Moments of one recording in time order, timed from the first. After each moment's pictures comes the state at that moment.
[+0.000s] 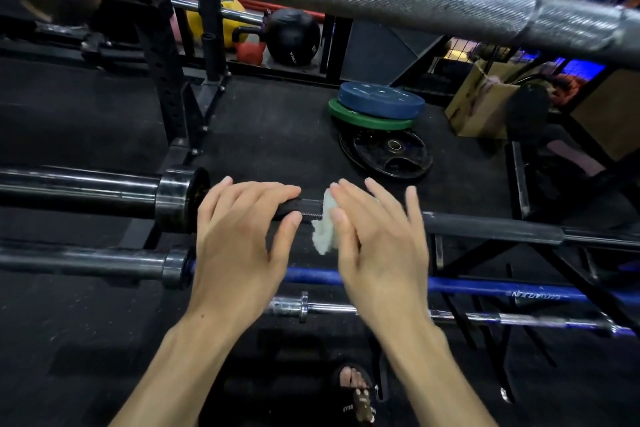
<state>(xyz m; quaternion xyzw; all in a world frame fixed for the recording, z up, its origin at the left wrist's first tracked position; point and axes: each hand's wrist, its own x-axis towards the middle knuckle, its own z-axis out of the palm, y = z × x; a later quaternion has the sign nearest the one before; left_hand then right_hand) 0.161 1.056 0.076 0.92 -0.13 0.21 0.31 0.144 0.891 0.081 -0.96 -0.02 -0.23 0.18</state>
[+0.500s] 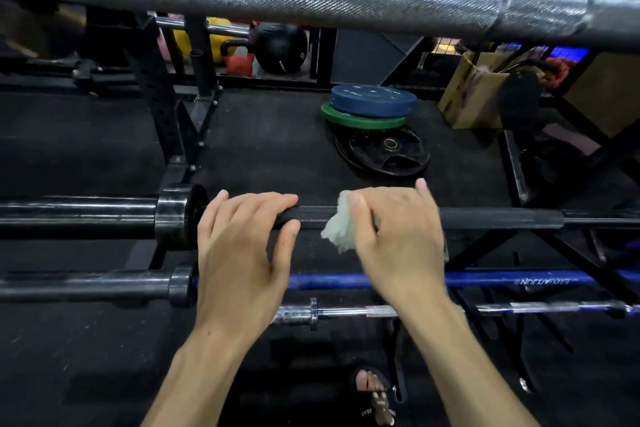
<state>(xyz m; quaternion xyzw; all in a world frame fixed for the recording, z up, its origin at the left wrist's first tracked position) 0.161 1.058 0.079 0.91 -0.14 0.20 0.32 0.159 0.876 0.089 -0.95 0.07 -0.23 0.21</state>
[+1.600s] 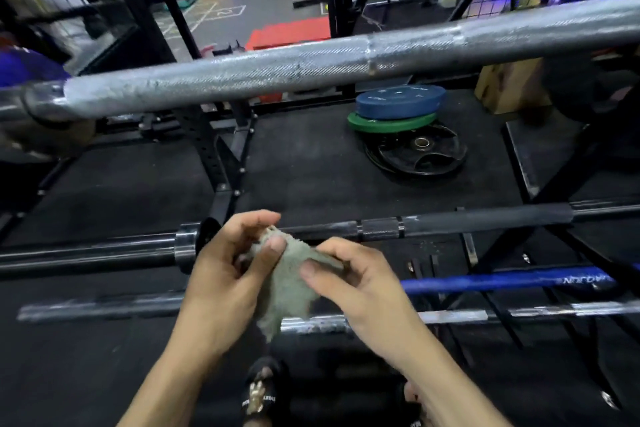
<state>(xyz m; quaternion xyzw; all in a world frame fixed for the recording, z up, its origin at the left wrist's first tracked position) 0.139 1.055 0.128 0.82 -0.05 0.06 0.57 0.119 0.880 0.097 -0.66 -0.10 0.00 0.74</state>
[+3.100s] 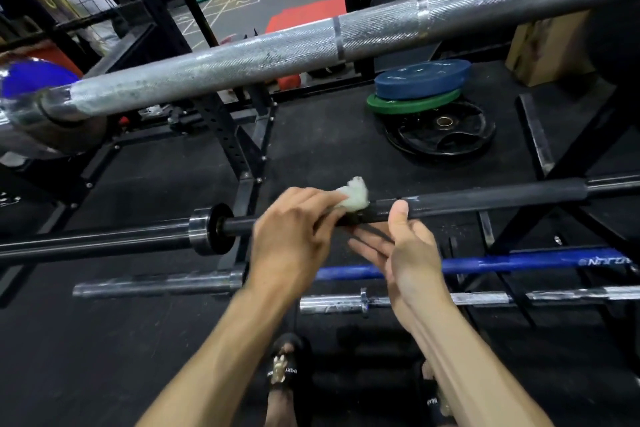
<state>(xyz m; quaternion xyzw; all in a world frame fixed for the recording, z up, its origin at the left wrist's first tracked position) 0.168 0.999 0.105 0.94 -0.19 0.22 0.19 0.132 0.858 0.094 -0.40 0.26 -0.01 0.88</state>
